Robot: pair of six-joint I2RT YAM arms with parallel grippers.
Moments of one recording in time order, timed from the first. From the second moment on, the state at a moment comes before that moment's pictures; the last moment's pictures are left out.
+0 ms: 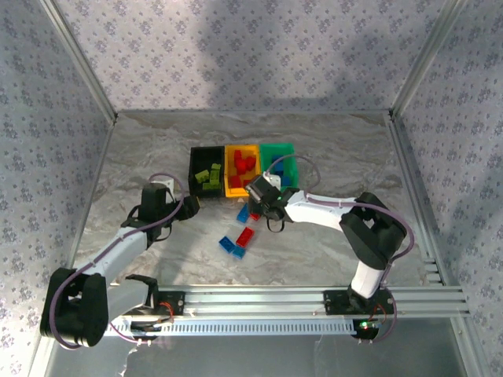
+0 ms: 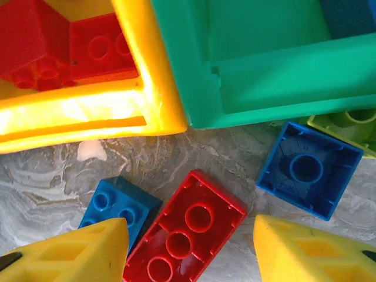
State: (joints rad) left arm -0.23 1.09 0.44 -0.09 0.17 -0.46; right arm 0.85 1.76 1.06 -0.34 0.26 0.91
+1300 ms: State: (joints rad) left arm -0.23 1.05 0.44 -0.09 0.20 -0.46; right arm 0.93 1.74 1.18 -0.44 0.41 0.95
